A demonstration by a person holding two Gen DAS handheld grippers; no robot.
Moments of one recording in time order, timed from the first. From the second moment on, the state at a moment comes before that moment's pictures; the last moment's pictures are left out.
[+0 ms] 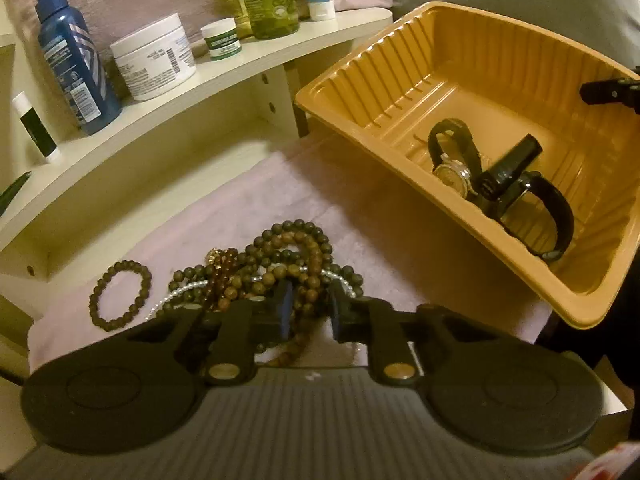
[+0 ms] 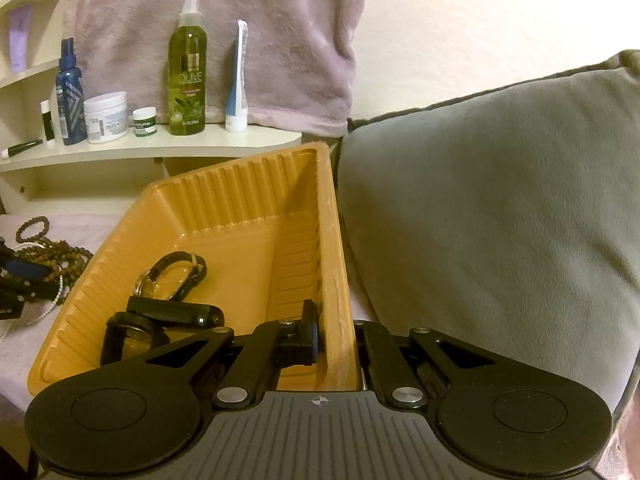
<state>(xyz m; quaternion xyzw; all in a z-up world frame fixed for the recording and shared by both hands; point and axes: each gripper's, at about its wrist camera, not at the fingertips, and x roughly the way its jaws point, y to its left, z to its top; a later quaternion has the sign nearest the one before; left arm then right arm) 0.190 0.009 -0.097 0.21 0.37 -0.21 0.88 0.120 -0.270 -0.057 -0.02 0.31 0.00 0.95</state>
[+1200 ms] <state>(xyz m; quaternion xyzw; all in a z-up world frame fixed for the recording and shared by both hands) 0.172 0.015 0.117 0.08 0.19 -0.26 0.95 0.113 -0.266 -0.050 -0.02 0.29 0.01 0.96</state>
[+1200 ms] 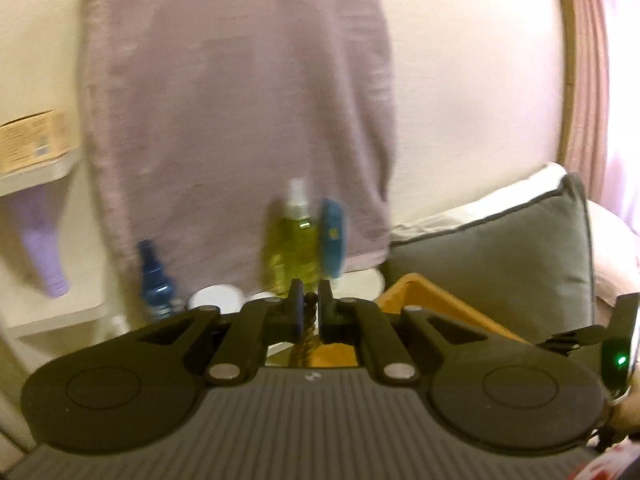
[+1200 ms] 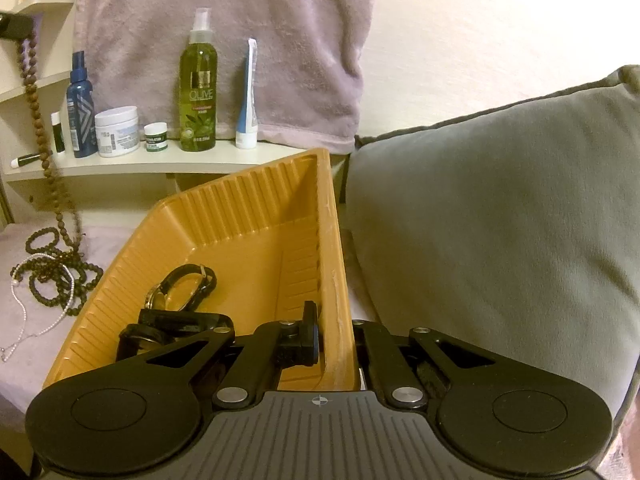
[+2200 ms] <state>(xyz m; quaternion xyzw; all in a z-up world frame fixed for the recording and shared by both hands) 0.210 -0.034 0.022 0.02 0.29 -0.27 0.92 0.119 -0.269 -0.055 -0.01 0.30 0.00 0.95</state>
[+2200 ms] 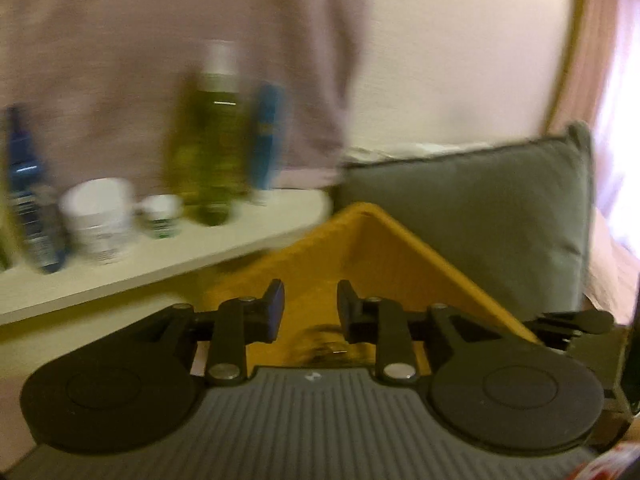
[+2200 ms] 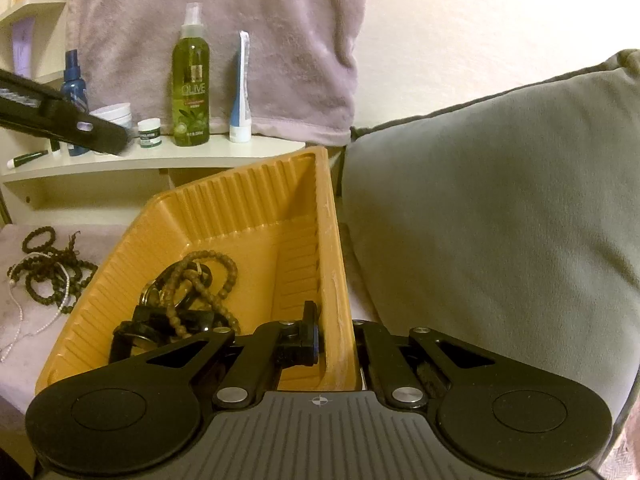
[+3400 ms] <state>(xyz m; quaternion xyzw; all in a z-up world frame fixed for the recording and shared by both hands) 0.202 0.057 -0.084 0.14 0.34 -0.13 0.92 0.120 -0.267 -0.058 -0.03 0.31 0.00 0.95</state>
